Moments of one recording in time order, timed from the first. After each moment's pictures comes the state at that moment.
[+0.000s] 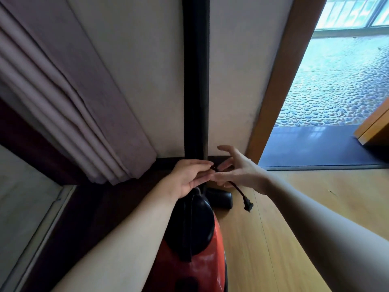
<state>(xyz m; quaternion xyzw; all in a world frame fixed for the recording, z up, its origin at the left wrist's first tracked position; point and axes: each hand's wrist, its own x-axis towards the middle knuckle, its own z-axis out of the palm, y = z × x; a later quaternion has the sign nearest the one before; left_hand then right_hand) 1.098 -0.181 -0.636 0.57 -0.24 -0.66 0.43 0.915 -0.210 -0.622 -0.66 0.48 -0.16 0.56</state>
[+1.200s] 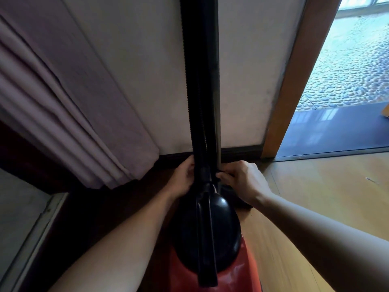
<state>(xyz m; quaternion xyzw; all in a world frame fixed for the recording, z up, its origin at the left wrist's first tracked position) 1.173 -0.222 -0.782 0.55 -0.61 -0.43 0.38 0.963 -0.210 -0.746 -0.74 0.56 -0.24 0.29</state>
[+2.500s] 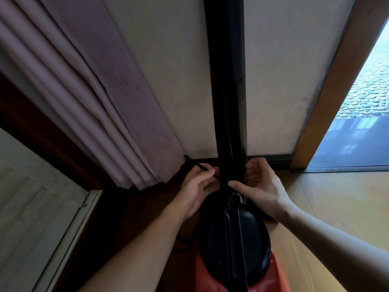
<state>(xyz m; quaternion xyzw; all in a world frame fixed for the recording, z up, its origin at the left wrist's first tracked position) 1.189 -0.178 -0.737 0.45 -0.32 -0.64 0.53 0.988 -0.203 -0.740 -0.65 0.53 -0.36 0.41</state>
